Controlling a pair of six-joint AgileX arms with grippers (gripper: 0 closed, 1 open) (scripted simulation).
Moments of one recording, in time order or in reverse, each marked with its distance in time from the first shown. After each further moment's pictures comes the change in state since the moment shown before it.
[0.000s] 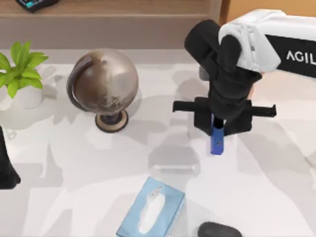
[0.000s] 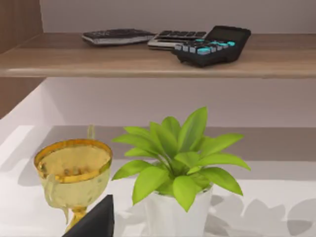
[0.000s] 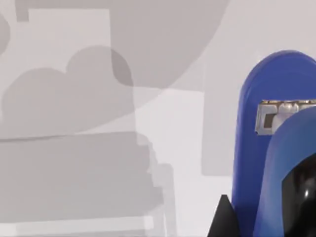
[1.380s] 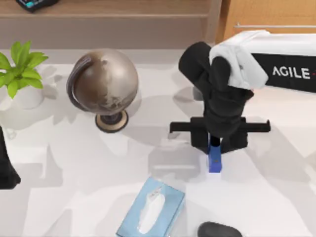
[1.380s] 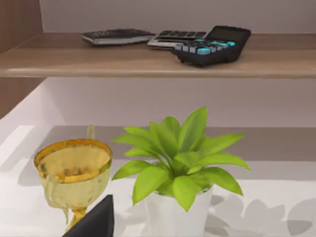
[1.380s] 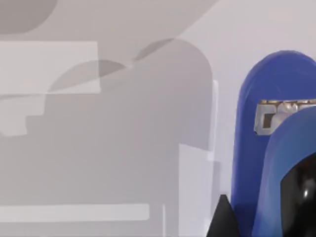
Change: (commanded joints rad) left arm 0.000 0.000 0.000 0.000 0.000 0.000; right arm 0.038 0.046 -0.072 0.033 -0.024 -0.030
